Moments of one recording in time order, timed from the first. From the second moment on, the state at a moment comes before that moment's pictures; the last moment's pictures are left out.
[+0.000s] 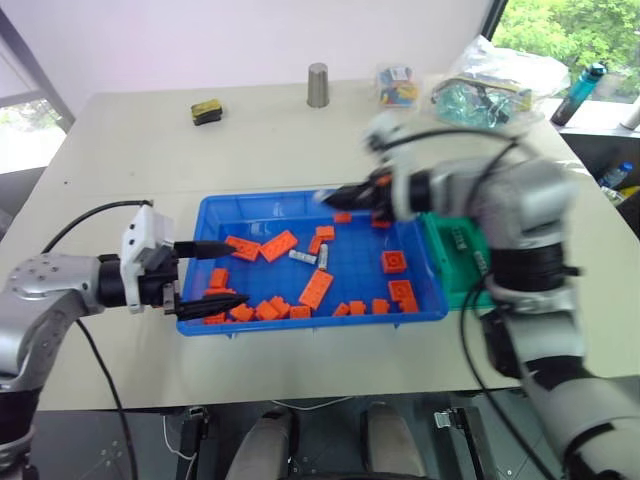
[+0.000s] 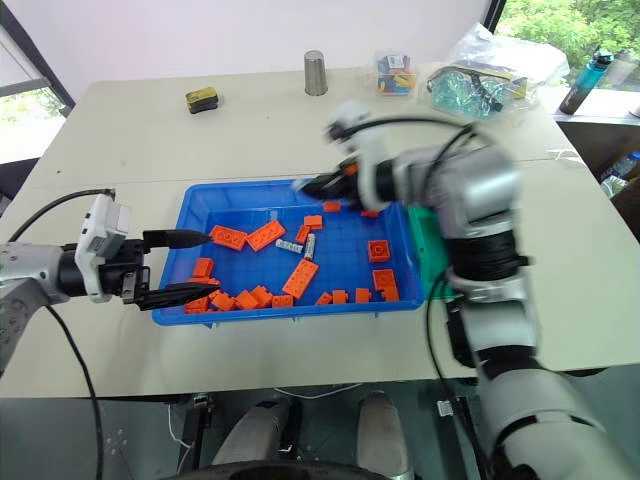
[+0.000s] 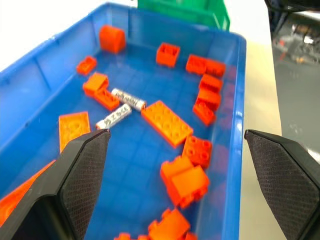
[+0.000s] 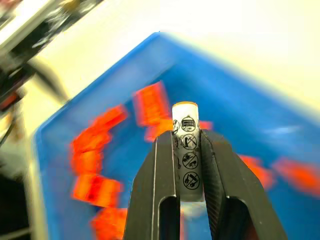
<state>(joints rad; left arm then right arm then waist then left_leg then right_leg) -0.21 0.87 0.20 -0.33 -0.69 0.57 -1.14 -1.00 -0.55 -0.06 -0.07 0.39 1.41 0.81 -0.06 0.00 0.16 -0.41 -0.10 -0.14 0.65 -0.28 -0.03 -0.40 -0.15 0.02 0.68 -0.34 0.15</state>
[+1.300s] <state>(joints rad) -0.30 0.89 0.19 -0.27 -0.64 0.53 -1.14 -0.92 -0.39 0.35 0.08 0.32 0.95 0.76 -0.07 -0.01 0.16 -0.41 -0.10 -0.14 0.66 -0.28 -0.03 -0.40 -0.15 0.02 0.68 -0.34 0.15</state>
